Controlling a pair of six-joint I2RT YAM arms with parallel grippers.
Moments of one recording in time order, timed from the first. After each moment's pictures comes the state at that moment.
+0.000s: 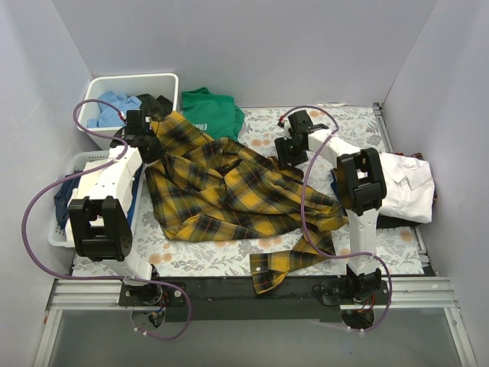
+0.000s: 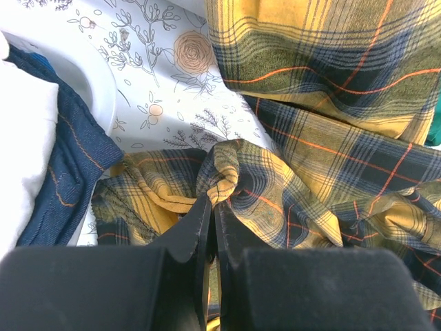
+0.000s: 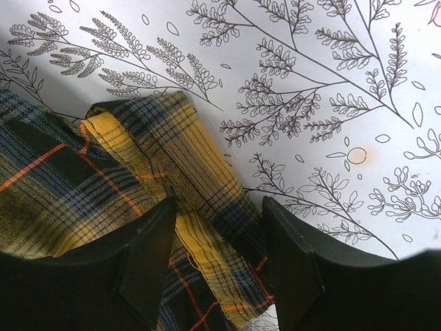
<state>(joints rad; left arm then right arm) -0.01 1.60 1.33 -0.57 -0.10 -0.49 0.34 2.17 1.66 -0.59 -0.17 0.04</state>
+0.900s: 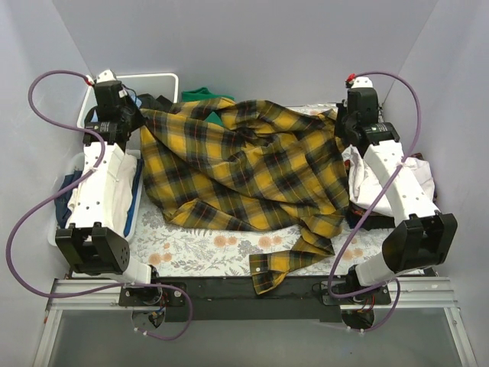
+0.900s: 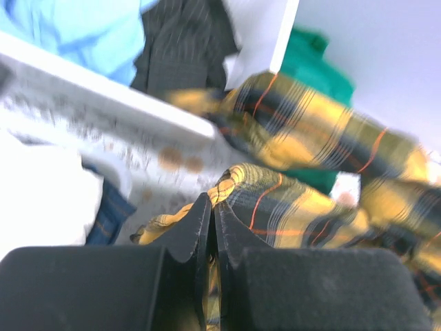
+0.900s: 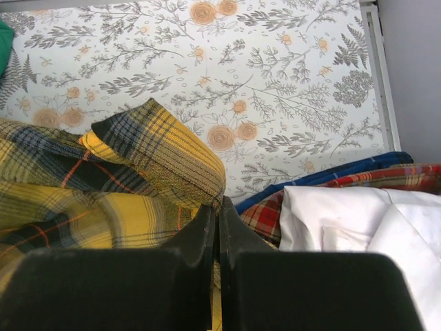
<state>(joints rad) 0.03 1.48 1.58 -0.60 -0.13 -0.45 0.21 1.51 1.50 -0.57 0.22 0.14</state>
